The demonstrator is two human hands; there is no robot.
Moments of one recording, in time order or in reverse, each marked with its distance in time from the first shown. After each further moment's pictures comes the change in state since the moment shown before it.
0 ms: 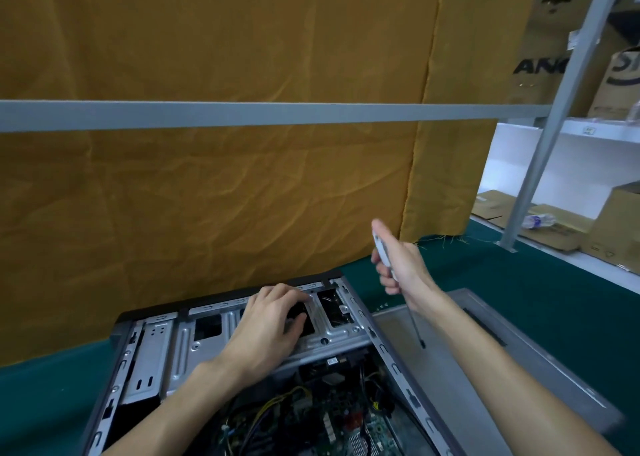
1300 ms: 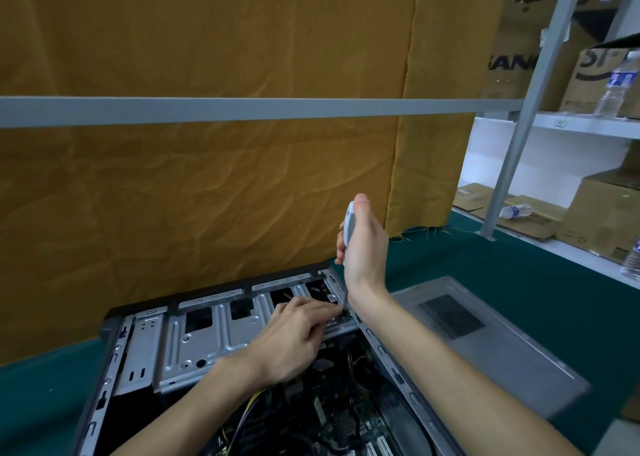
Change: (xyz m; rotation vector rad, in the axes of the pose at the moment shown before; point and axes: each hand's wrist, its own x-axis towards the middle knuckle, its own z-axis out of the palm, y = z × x) left_hand 0.001 0.032 0.026 -0.060 -0.264 0.134; right_hand -0.061 -0.033 0.072 0.322 0.278 -0.320
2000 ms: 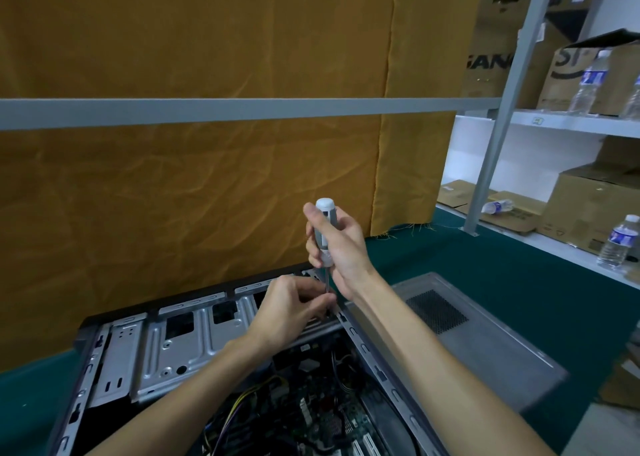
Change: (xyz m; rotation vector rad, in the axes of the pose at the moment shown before) left_hand 0.033 0.016 -0.006 -0.576 0.228 0.014; right_hand 0.025 0.008 -0.015 0.148 -0.423 0.060
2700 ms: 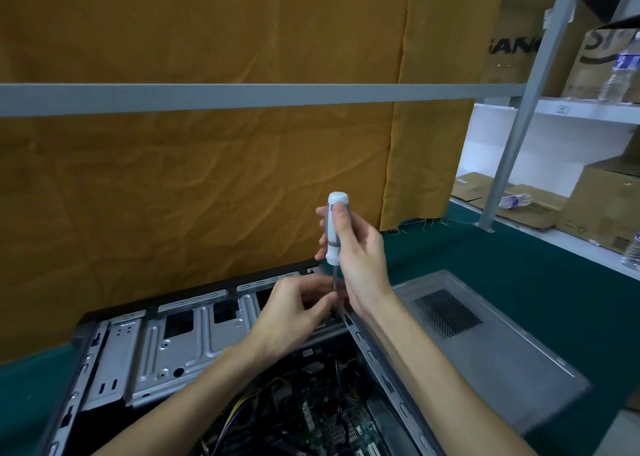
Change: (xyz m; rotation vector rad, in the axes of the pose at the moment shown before) left_hand 0.002 -0.006 0.005 -0.016 0.025 0.049; right_hand -0.011 0.012 -0.007 -0.061 0.144 -0.150
